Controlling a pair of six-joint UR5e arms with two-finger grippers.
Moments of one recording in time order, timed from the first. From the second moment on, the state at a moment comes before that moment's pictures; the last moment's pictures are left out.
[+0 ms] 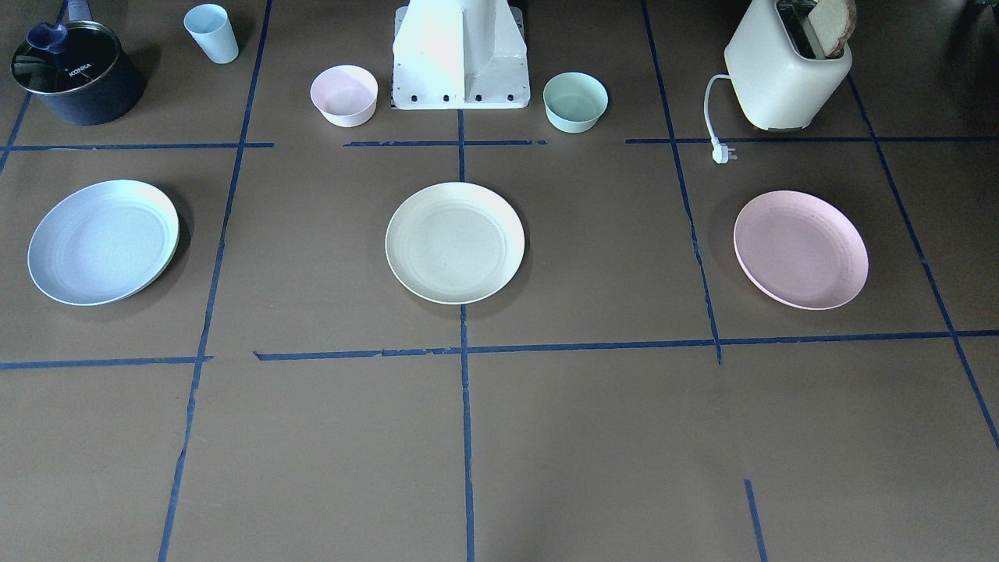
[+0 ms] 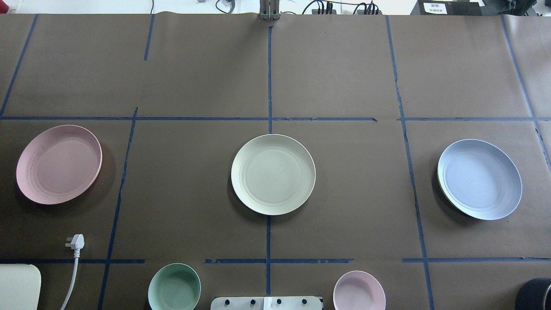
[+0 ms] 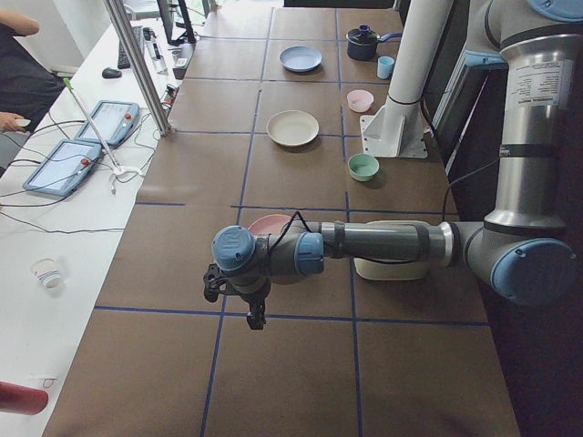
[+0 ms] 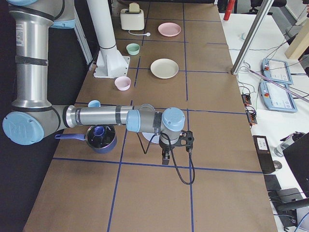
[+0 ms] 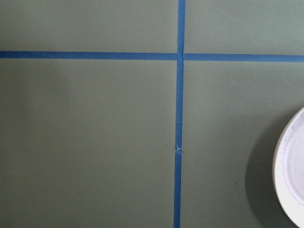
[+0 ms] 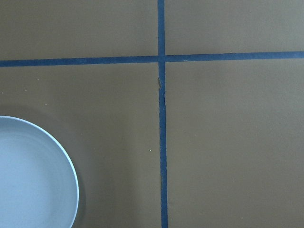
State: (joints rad) left arm -1.54 -1.55 -1.59 -1.49 -2.40 0.04; right arm 1.56 -1.66 1.74 -1.69 2.36 0.00
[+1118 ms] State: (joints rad) left arm -1.54 -1.56 -1.59 -1.49 -2.40 0.04; right arm 1.56 -1.65 1.73 -1.69 2.37 0.01
